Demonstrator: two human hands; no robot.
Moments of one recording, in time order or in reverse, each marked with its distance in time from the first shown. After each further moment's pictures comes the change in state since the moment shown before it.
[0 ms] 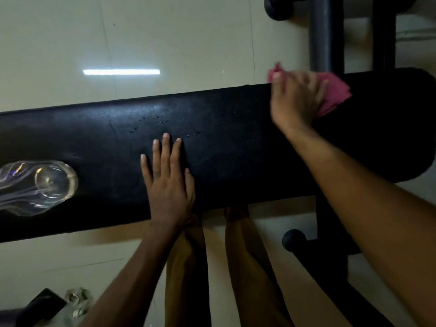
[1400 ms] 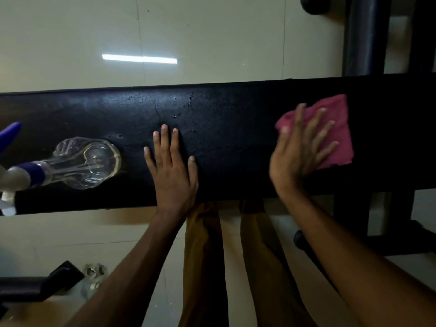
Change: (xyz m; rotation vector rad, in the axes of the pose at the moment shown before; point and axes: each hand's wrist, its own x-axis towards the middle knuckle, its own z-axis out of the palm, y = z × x) left_hand -0.004 -0.056 -0.016 -0.075 0.084 -0.110; right_hand -0.128 -0.022 0.045 -0.004 0.040 0.046
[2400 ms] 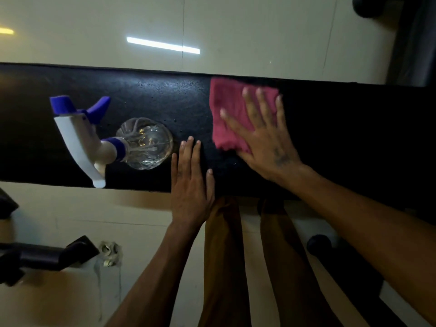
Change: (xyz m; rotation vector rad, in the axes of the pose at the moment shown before) left_hand -0.039 -0.061 -0.022 -0.069 0.031 -0.012; right_hand -0.026 -0.114 0.016 -0.259 -0.222 -1.077
